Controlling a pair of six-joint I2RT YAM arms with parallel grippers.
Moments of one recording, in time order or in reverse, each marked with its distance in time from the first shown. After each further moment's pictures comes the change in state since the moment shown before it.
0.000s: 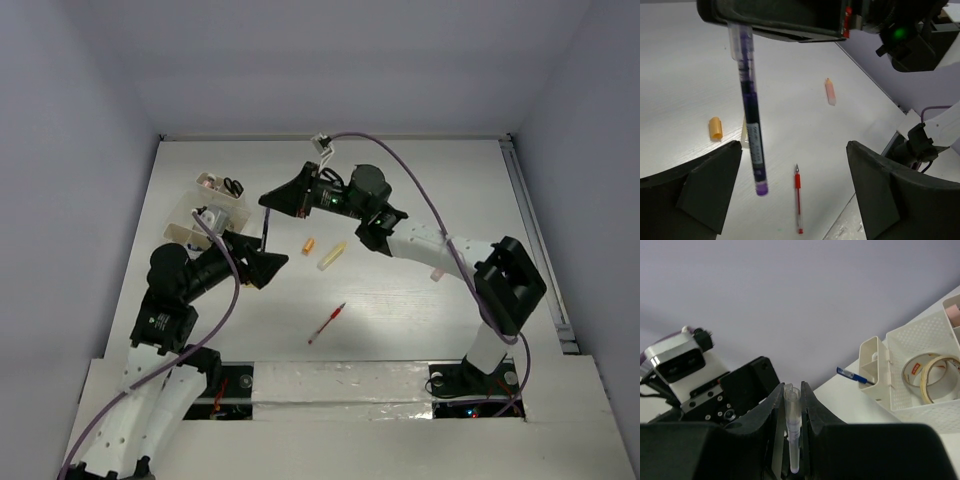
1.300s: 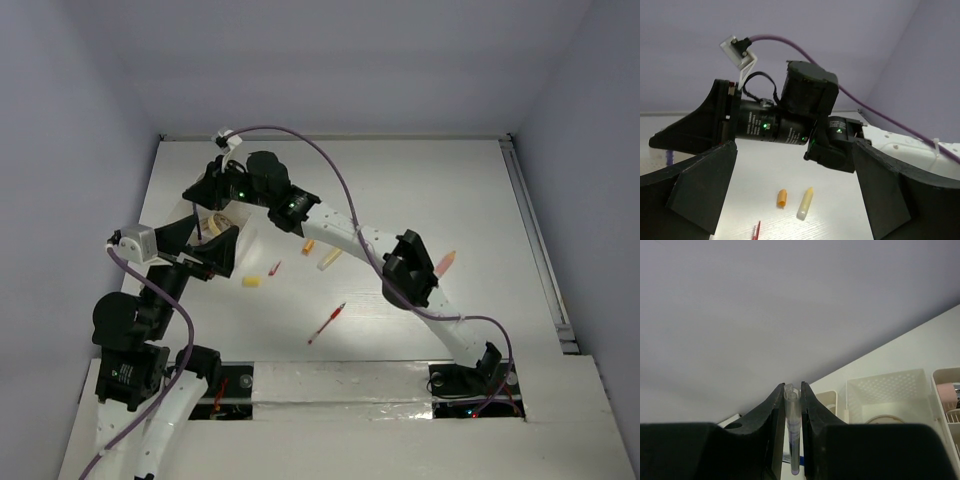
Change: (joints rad) left arm 0.005 -0.225 0.191 -0.074 -0.477 0.058; right arm 0.164 0.703 1.063 -0.513 0.190 -0.375
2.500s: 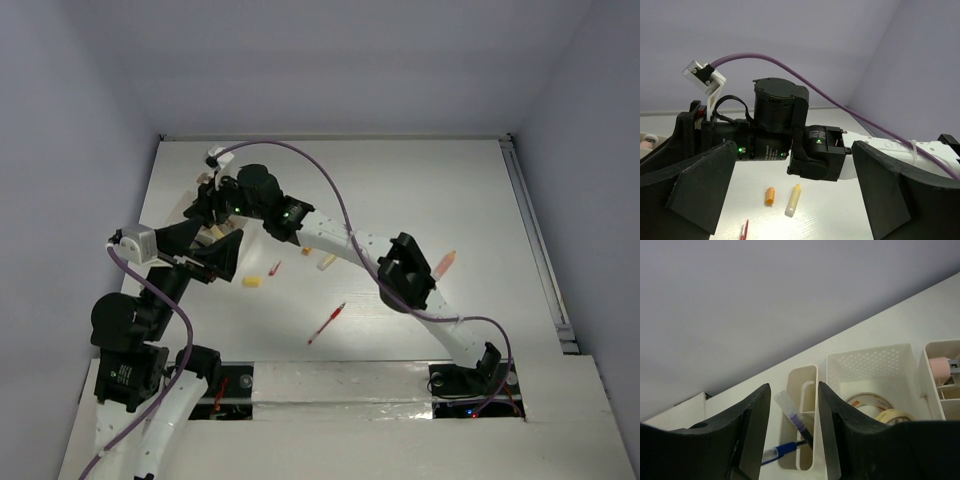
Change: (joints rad) left arm 0.000 0.002 0.006 0.014 0.056 -0.035; right arm 0.040 0.033 -0.017 -0.071 0.021 -0.162
